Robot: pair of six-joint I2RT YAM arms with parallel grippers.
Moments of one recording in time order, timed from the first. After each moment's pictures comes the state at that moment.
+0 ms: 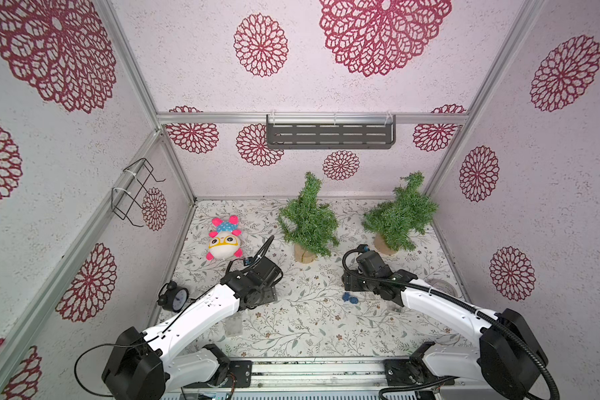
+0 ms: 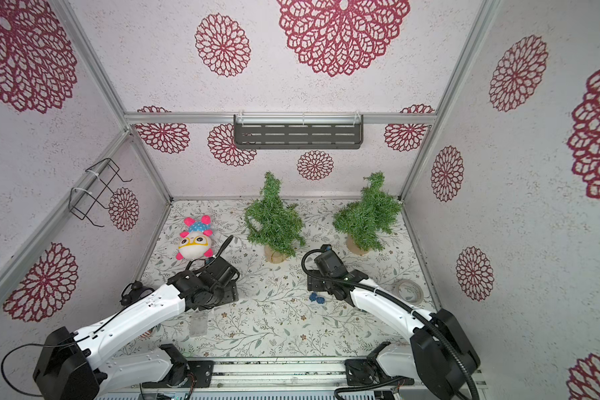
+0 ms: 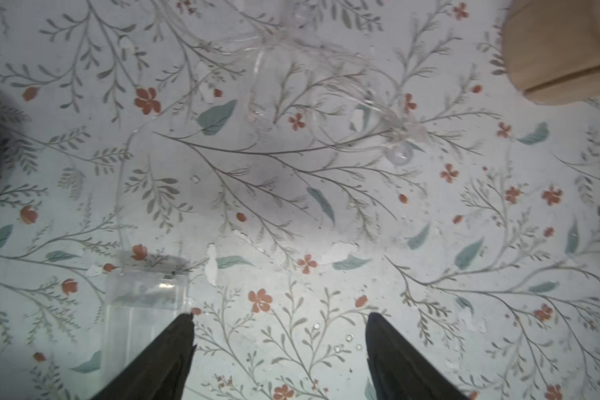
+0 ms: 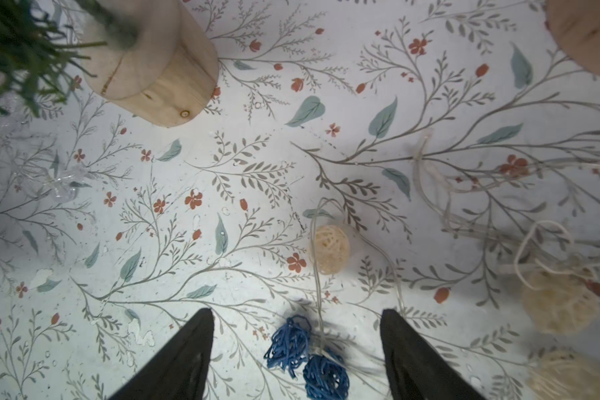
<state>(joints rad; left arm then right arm) -0.60 1.19 0.79 -0.91 -0.27 -0.92 0.66 1.28 0.74 -0.38 0.10 0.53</state>
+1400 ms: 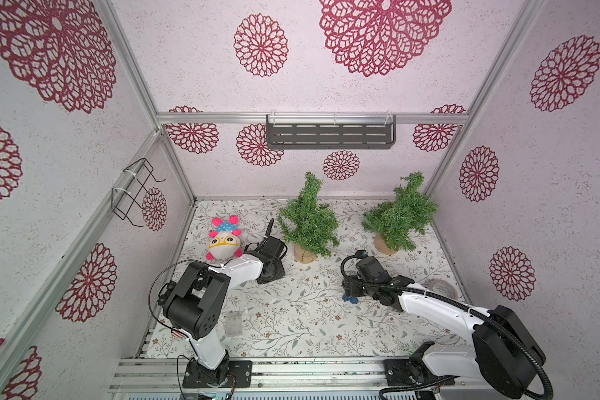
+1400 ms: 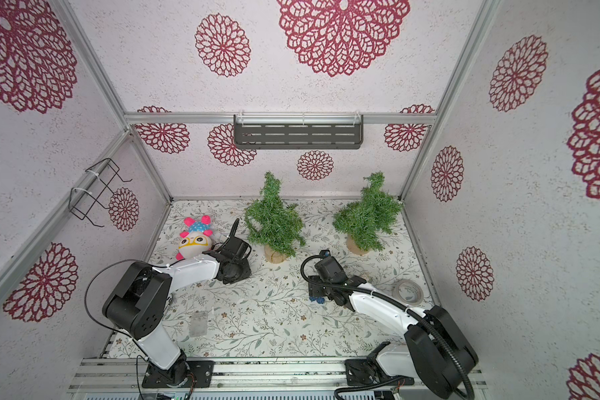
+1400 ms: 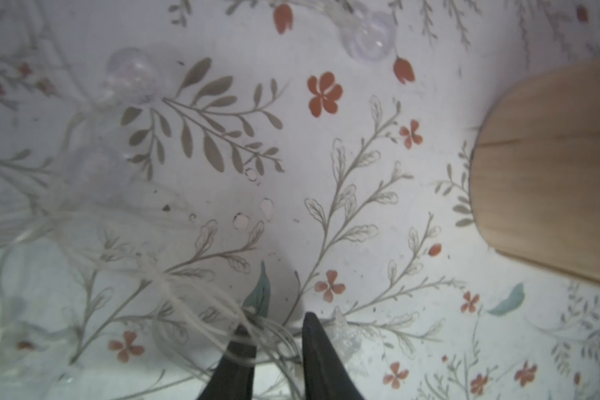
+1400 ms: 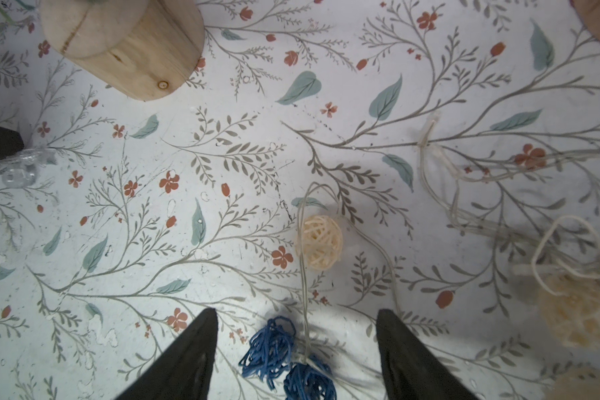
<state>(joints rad) -0.47 1.72 0.91 -0.37 -0.09 -0.76 0.66 1.28 0.65 -0.30 0.11 0.49</state>
